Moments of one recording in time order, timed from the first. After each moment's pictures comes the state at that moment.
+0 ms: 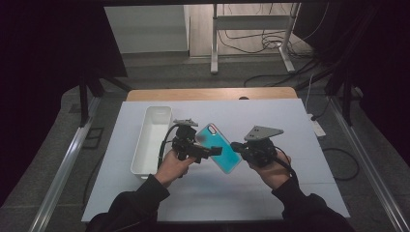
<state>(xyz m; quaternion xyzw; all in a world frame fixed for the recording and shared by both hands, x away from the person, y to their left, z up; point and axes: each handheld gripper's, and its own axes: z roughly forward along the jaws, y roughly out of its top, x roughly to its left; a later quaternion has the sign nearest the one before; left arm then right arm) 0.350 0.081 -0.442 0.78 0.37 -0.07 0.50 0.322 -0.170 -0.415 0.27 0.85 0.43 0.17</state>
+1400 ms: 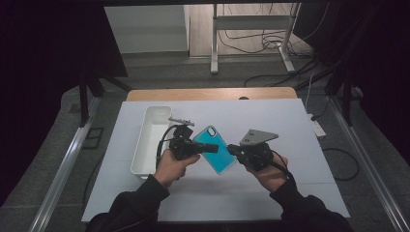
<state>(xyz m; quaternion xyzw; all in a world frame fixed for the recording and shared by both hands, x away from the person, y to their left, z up) 0.350 0.091 -0.439 0.77 0.35 -0.16 0.51 0.314 -0.162 -0.417 0.24 0.85 0.42 0.18</state>
